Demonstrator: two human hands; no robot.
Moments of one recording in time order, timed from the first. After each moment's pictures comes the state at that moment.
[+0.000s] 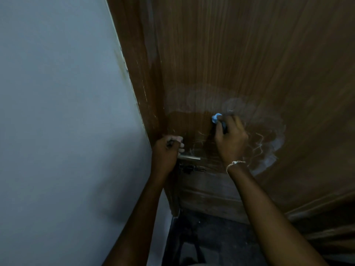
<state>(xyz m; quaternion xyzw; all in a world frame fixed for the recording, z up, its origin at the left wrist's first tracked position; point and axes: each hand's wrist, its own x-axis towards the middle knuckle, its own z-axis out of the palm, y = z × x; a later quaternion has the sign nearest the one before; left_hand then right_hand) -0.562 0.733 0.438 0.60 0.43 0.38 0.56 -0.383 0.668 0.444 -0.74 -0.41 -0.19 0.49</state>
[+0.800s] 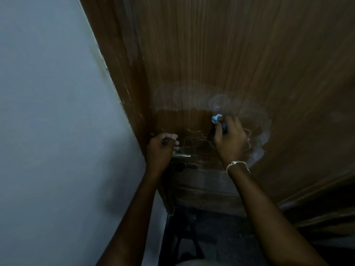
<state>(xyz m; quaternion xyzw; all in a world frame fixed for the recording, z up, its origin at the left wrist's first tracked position) -0.545 0.732 0.436 0.61 0.43 0.36 0.56 -0.361 0.644 0.437 -0.77 -0.41 -0.19 0.45</state>
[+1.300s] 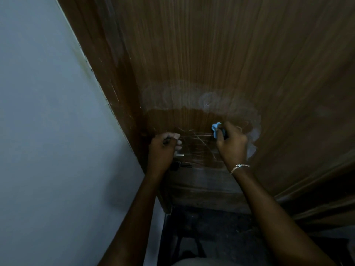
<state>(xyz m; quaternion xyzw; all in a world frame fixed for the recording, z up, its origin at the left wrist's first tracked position) -0.524 0.716 0.437 0.62 0.41 0.35 0.58 -0.337 0.616 0.421 -0.79 -0.41 -0.14 0.44</state>
